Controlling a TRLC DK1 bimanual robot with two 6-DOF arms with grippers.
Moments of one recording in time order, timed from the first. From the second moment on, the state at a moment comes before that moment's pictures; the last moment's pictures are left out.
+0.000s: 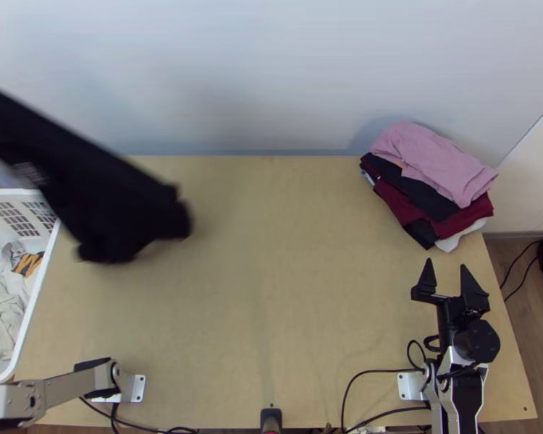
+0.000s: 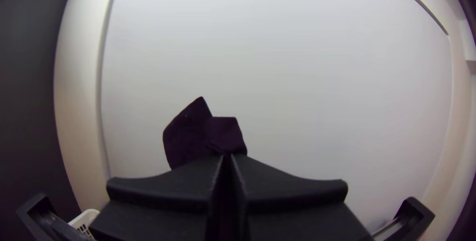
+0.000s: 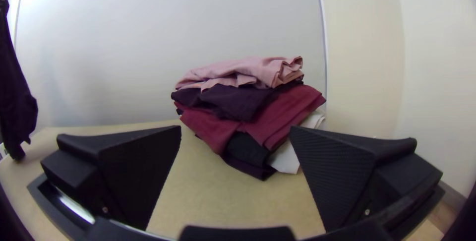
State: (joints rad) left arm 0.14 1.32 2.16 -0.74 -0.10 -0.12; right arm -0.15 0.00 0.01 0.01 0.00 0.11
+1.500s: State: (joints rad) left arm -1.21 1.79 1.60 -0.35 -0.37 -0.15; right arm -0.15 0.00 0.01 0.01 0.00 0.11
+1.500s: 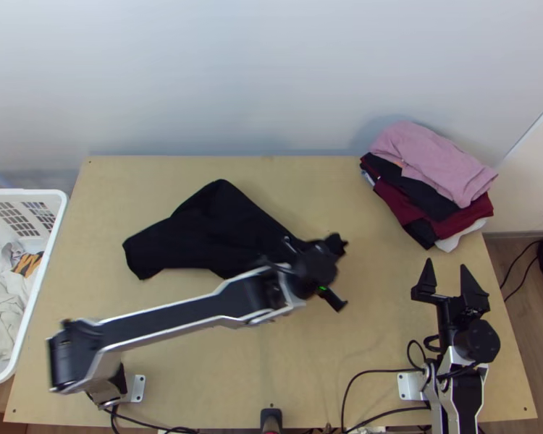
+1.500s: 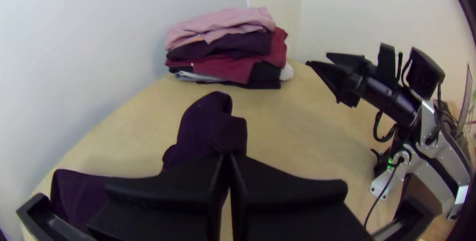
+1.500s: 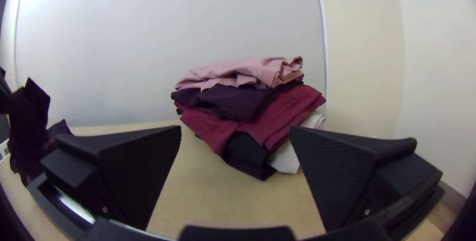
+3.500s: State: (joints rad) left arm -0.42 1.70 2.02 -1.06 -0.17 -0.18; right arm -0.14 0.00 0.01 0.01 0.00 0.11
